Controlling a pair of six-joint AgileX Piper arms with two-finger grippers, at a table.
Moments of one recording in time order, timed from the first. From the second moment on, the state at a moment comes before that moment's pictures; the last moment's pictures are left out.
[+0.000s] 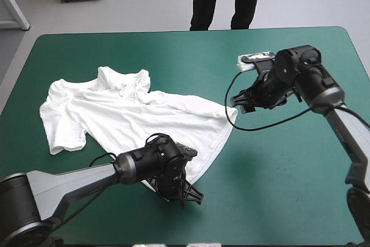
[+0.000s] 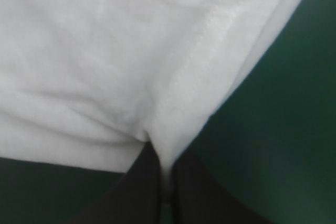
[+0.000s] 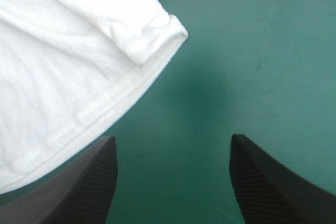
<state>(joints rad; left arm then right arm) -0.97 1.69 -1.05 -0.02 1.05 -0.54 0.35 1.62 -1.57 0.10 1.24 0.03</state>
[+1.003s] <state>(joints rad) -0.97 1.69 -1.05 -0.02 1.05 -0.51 0.38 2.09 -1.74 0.11 1.16 0.05</state>
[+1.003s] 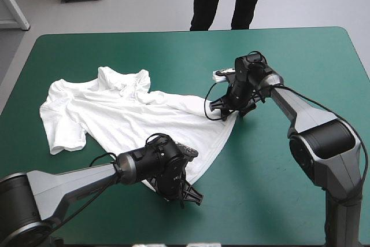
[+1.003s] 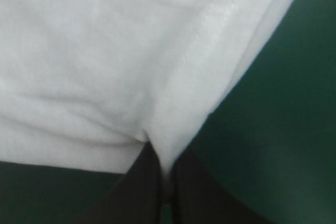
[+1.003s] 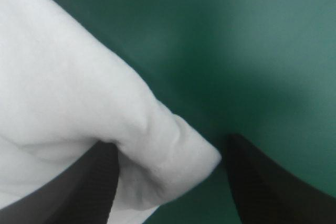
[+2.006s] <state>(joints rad) -0.94 1.49 -1.42 0.52 1.22 -0.50 0.38 1.61 -1.74 0.14 1.24 0.03</state>
